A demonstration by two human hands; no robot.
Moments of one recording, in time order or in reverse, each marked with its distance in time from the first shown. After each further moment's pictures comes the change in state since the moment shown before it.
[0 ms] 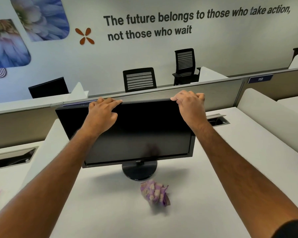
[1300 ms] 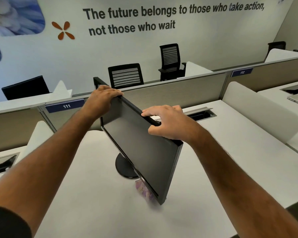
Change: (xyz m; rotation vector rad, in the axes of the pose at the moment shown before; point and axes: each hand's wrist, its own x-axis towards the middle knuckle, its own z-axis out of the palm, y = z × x) left_hand 0.064 -0.005 0.019 -0.024 -0.027 0.231; right_hand -0.050 -0.088 -0.067 0.197 -0.583 -0.041
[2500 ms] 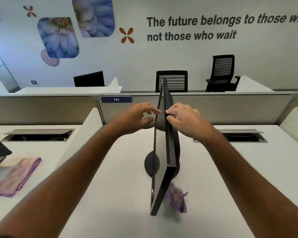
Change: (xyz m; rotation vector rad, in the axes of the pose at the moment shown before) left_hand -0.104 0.050 -0.072 -0.460 -0.110 -0.149; right_hand 0.061 -0.030 0.019 -0.052 -0.013 -0.172
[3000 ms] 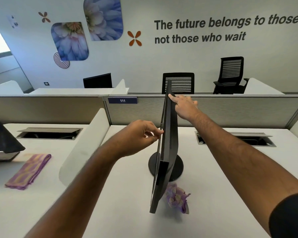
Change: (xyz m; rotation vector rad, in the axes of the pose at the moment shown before) left_hand -0.061 0.058 0.008 -0.144 -0.023 -0.084; right_hand 0.099 0.051 0.033 -0.048 0.024 0.159
